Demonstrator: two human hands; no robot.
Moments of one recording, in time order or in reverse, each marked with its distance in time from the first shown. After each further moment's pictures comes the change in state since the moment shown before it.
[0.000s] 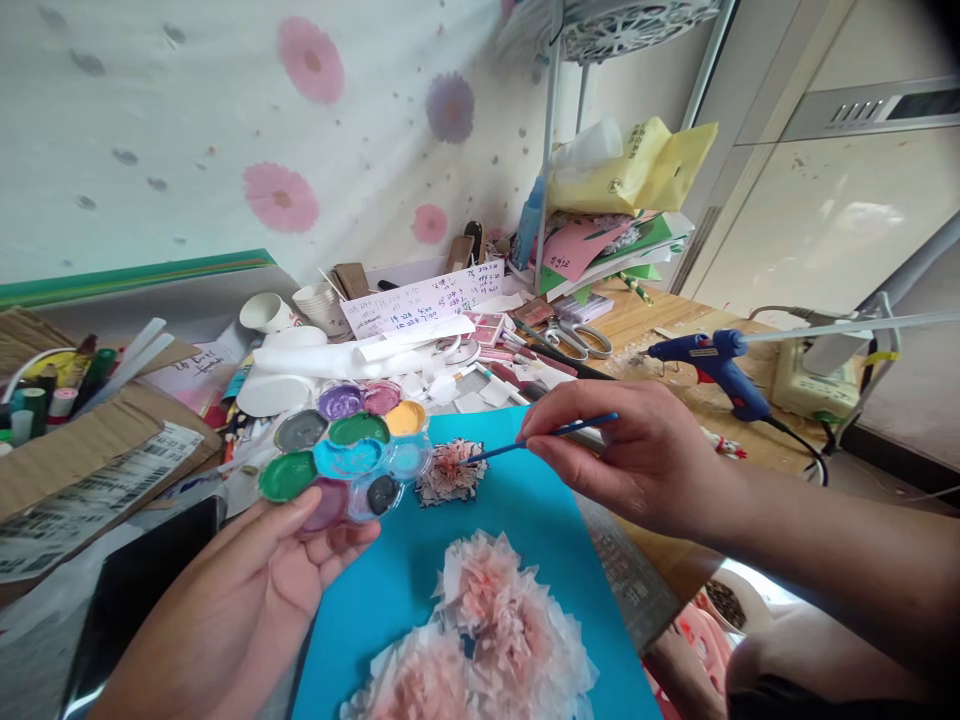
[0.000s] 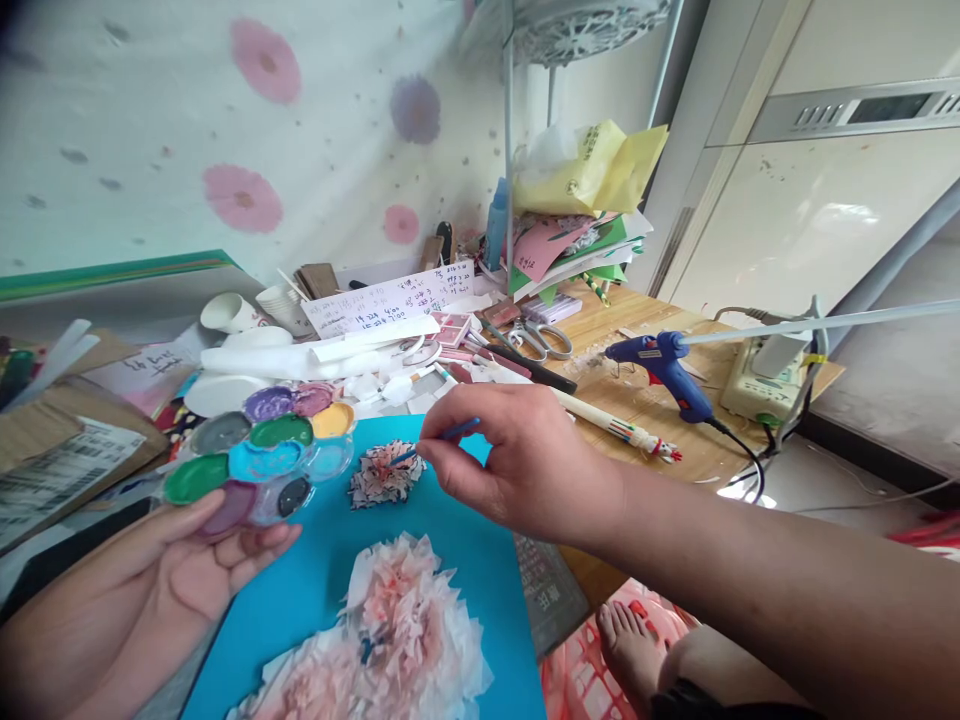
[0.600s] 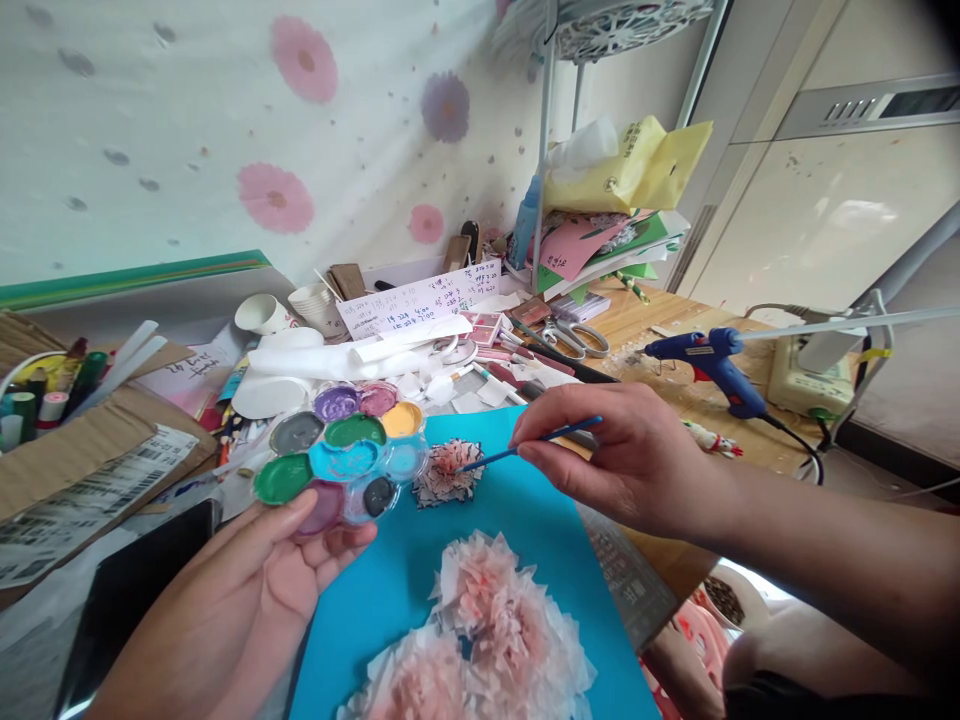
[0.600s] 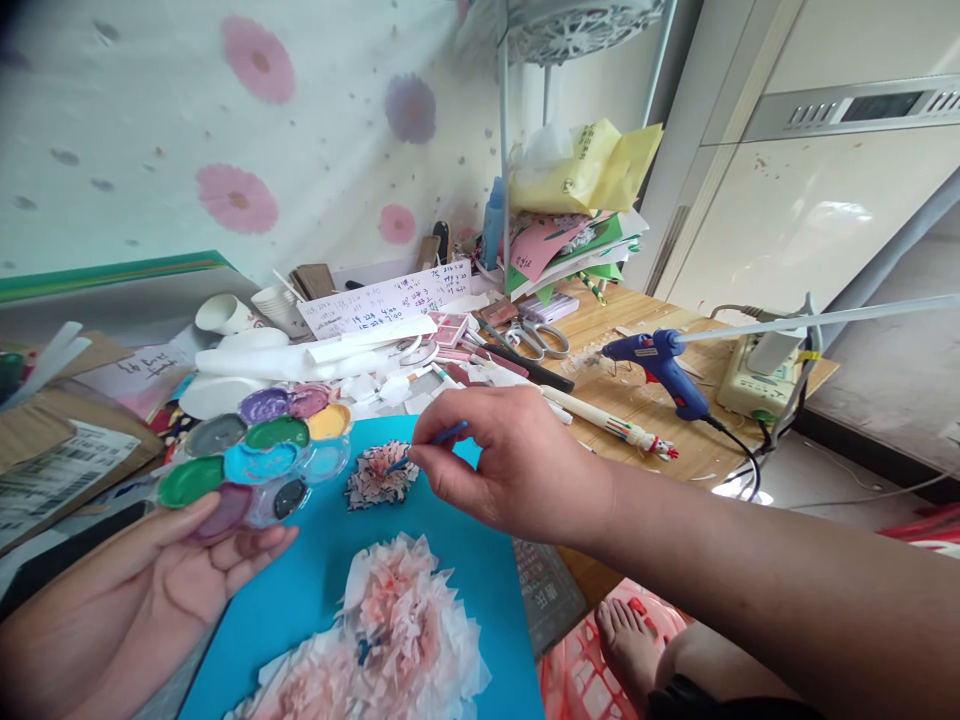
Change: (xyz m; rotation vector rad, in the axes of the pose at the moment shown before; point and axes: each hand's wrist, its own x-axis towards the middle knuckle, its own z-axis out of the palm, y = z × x) left_hand 0.003 -0.001 -0.002 -0.023 -0.002 -0.001; right_hand 0.000 0.001 0.002 0.033 -0.036 0.009
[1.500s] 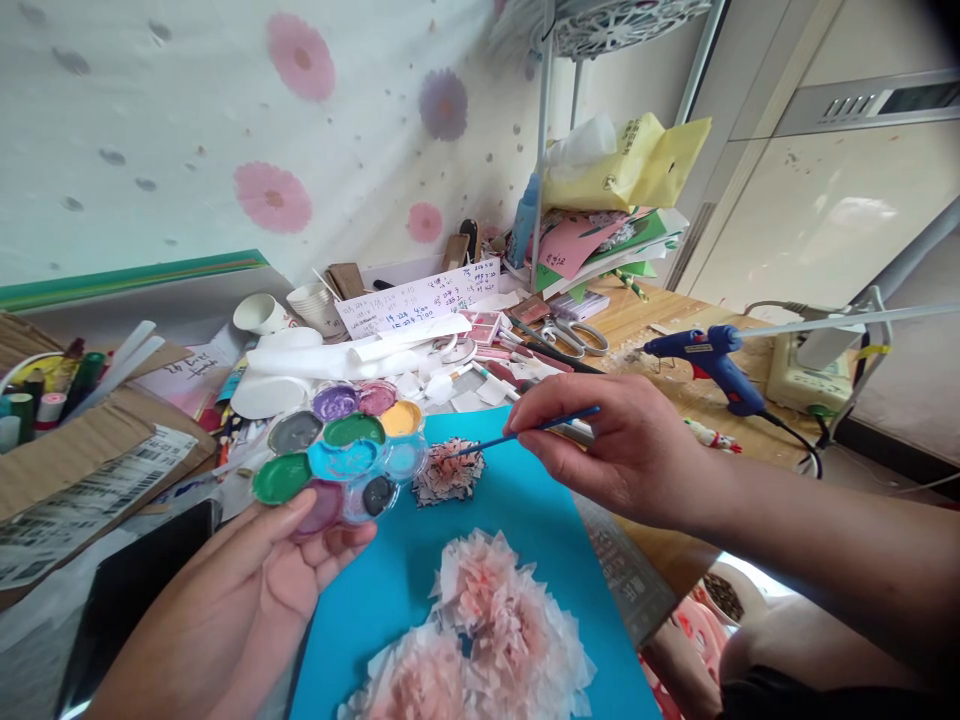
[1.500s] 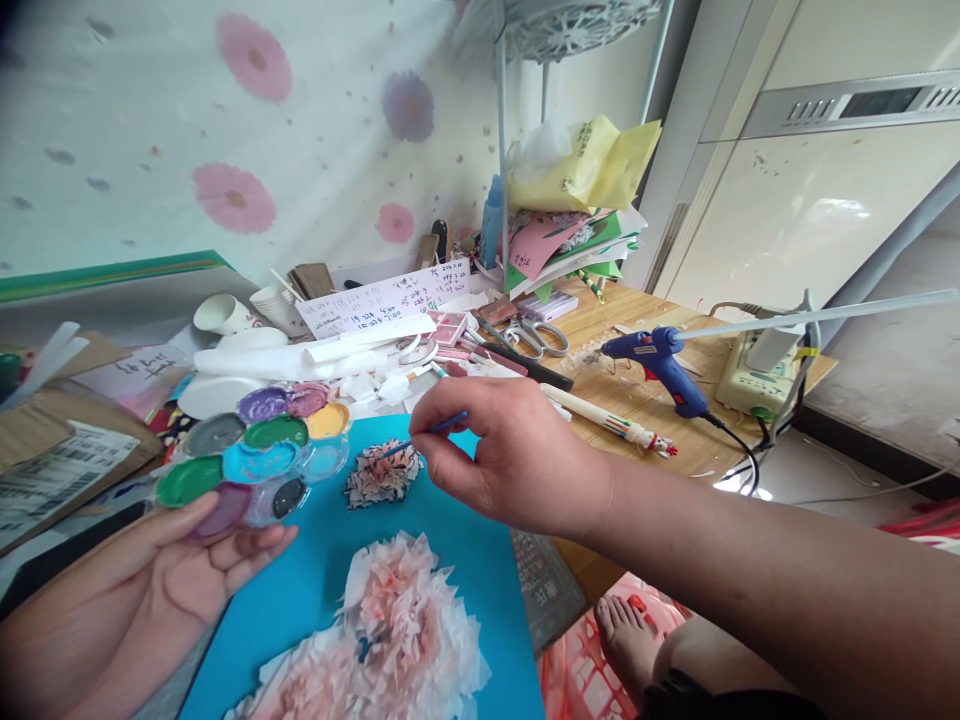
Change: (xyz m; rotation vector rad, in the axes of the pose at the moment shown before) left_hand 0.000 0.000 0.002 -0.010 0.016 -0.011; right_hand 0.003 0.000 0.001 -0.043 0.039 0.007
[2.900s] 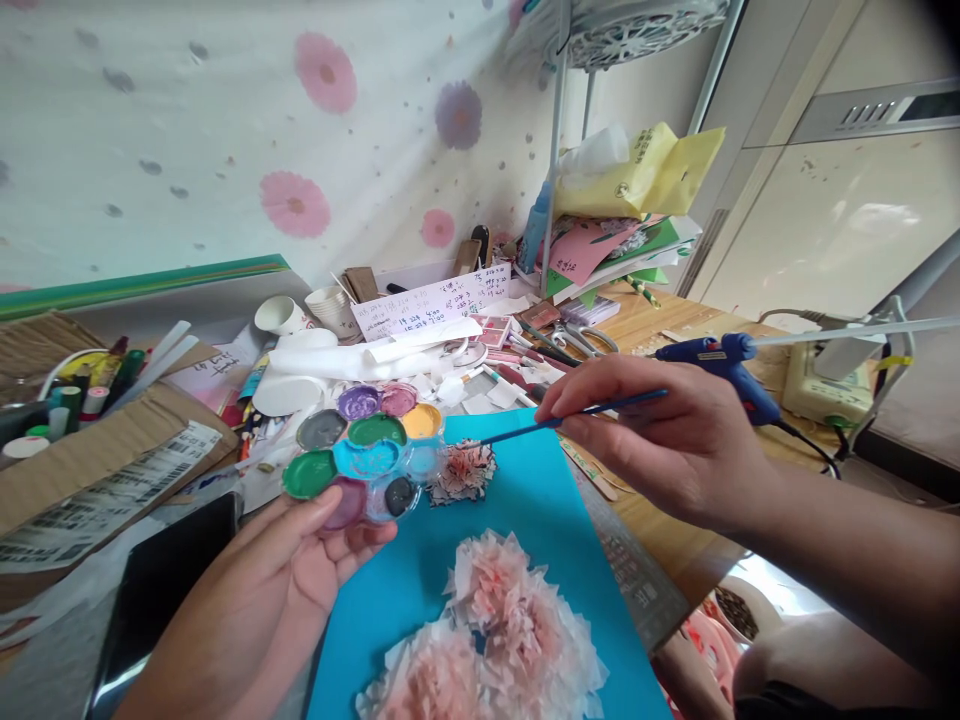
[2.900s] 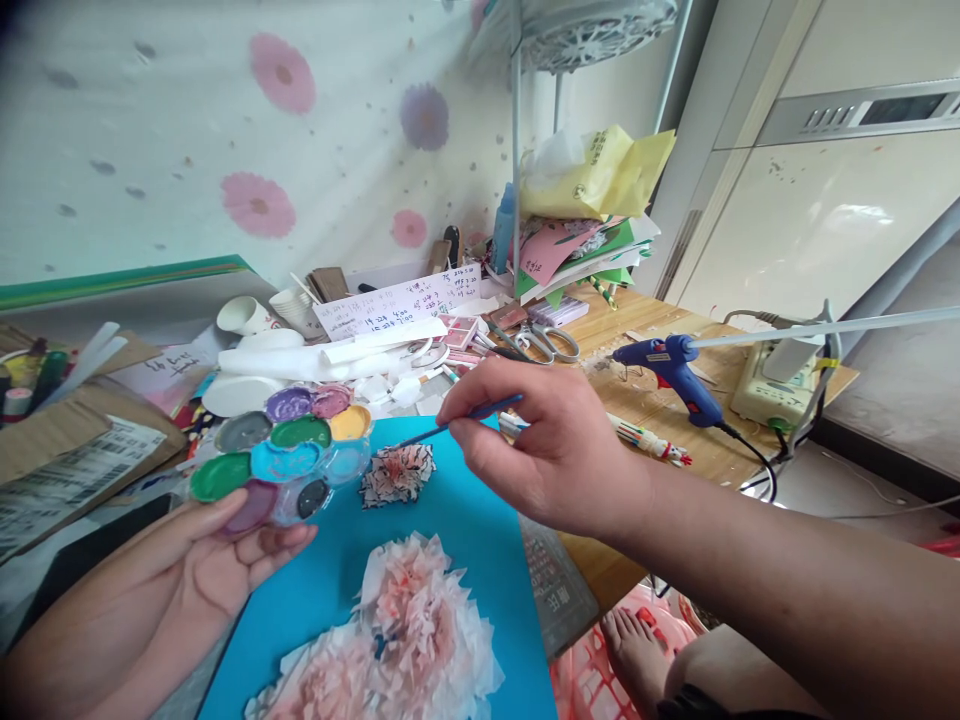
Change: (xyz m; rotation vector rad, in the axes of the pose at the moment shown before) left_hand -0.007 0.002 0.004 0.013 -0.077 0.016; right_hand 0.000 -0.007 -0.010 0.072 0.111 0.062
